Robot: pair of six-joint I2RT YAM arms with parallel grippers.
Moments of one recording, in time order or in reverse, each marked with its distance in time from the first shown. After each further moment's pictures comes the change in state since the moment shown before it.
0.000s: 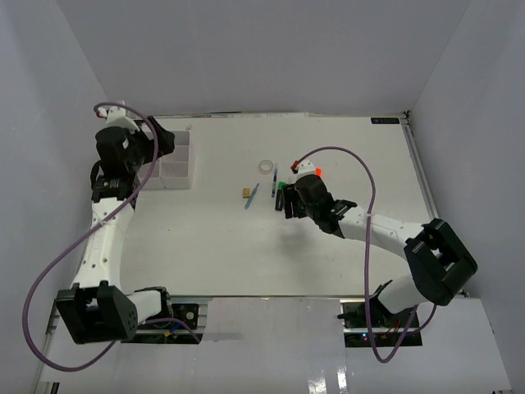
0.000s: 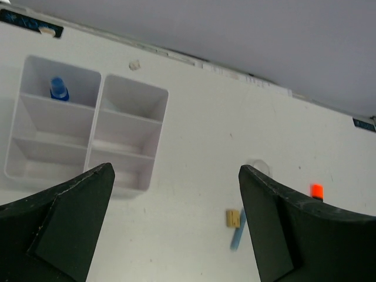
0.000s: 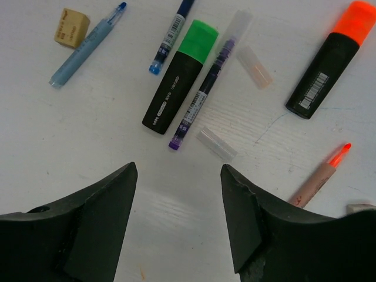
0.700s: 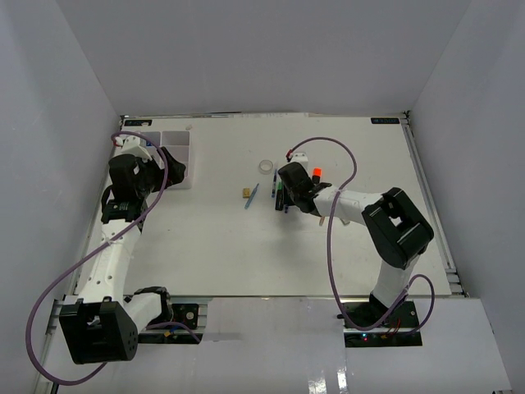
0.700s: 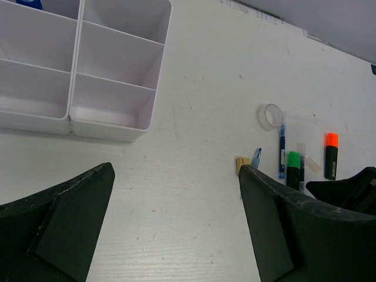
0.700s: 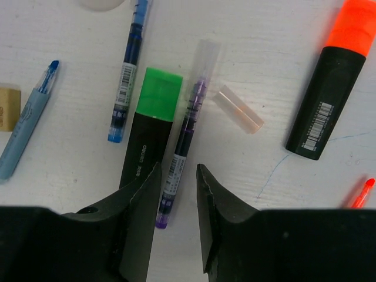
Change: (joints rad) left arm -0.017 -0.165 -0.310 0.006 0.067 0.011; right arm -0.041 0.359 0.256 -0.058 0.114 0.162
